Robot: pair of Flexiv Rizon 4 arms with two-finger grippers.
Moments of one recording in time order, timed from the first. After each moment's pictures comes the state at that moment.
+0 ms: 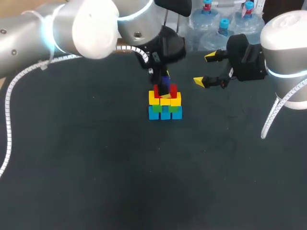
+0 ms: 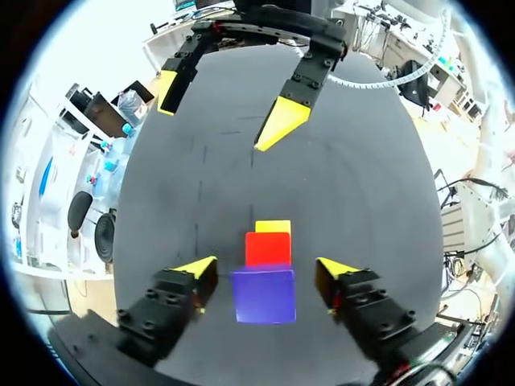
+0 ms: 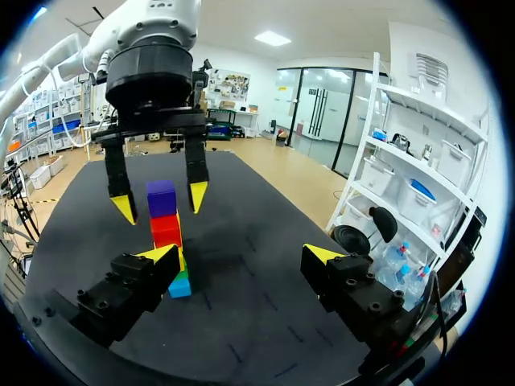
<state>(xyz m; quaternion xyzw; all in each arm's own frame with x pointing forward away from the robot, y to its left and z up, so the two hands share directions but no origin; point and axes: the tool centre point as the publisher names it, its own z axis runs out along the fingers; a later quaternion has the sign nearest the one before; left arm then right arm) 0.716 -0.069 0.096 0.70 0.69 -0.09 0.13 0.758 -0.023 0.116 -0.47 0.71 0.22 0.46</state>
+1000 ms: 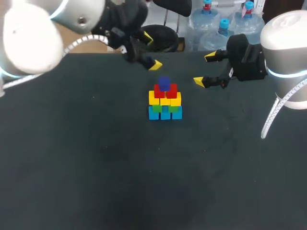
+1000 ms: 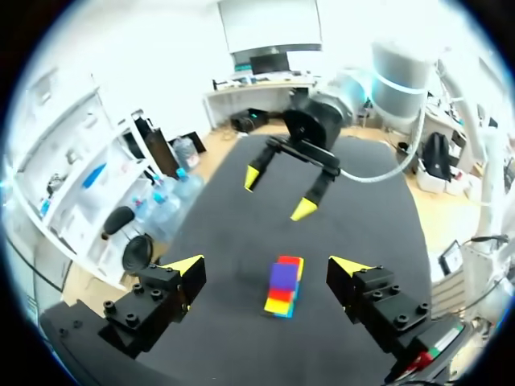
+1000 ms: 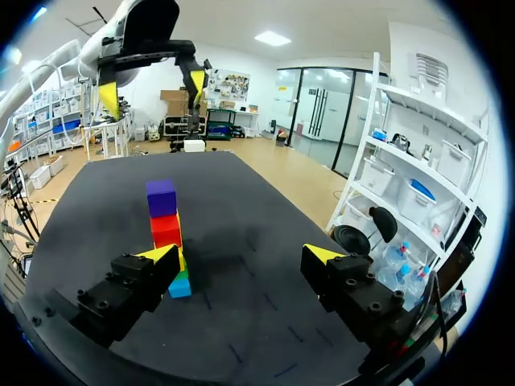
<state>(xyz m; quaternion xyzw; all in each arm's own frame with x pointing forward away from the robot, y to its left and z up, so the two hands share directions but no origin) 0.719 -0.034 0.214 0.58 0.72 -0.17 0.35 0.758 -0.023 0.116 -0.47 0.71 0.22 0.46</state>
